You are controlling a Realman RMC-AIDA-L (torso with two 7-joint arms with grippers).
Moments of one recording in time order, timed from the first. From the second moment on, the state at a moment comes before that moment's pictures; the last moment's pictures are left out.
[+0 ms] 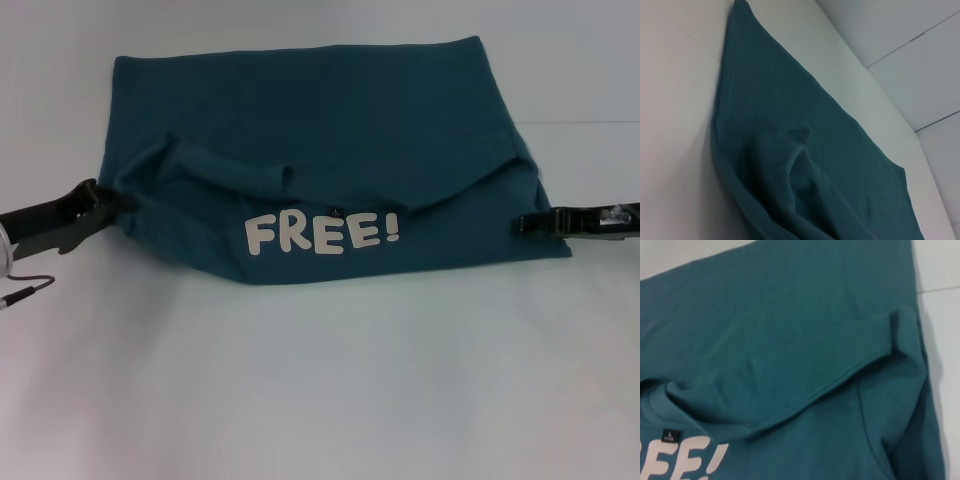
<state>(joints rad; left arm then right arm) -0.59 -2.07 0.45 0.62 2.12 1.12 -2.35 0.75 1.98 -0.74 -0.51 -2.40 -0.91 2.31</state>
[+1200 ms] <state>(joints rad) -0.59 -2.07 0.45 0.62 2.12 1.12 -2.34 0.76 1.97 -0.75 -0.49 -2.40 -0.90 2.32</state>
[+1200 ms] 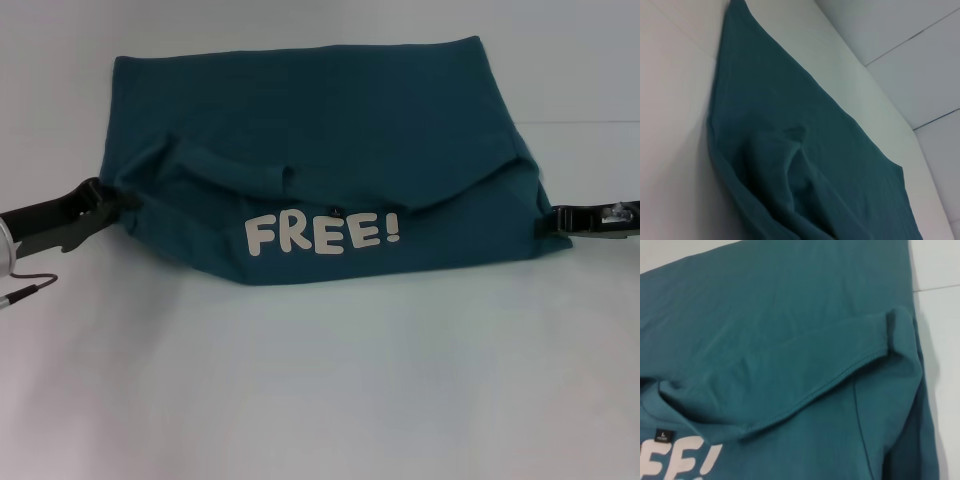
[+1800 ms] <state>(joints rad) -0.55 -2.04 0.49 0.78 2.30 1.48 -2.41 0.65 1.91 -0.75 -0.73 -2.40 -1.38 2.43</state>
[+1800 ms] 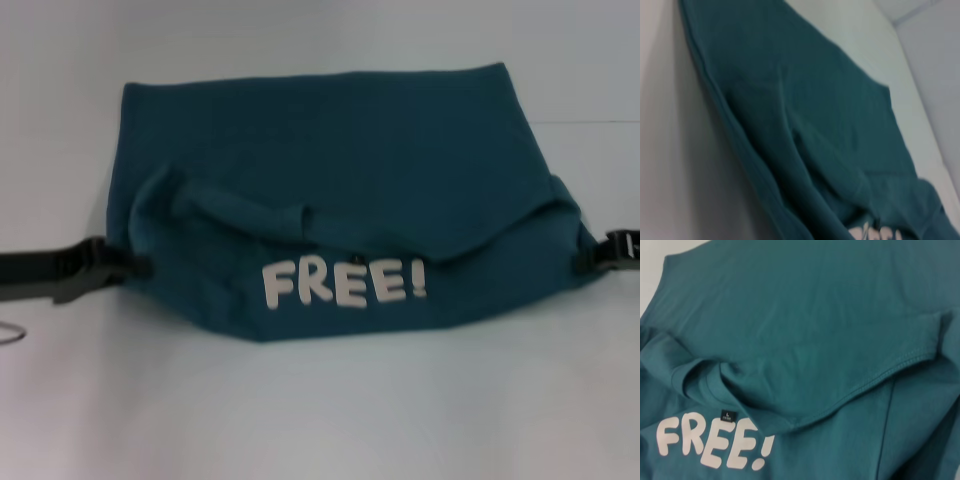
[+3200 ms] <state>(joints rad) -0.56 -2.02 0.34 0.88 2.53 1.73 -2.48 0.59 1.90 -0.50 -0.77 -2.41 -1.66 2.35</state>
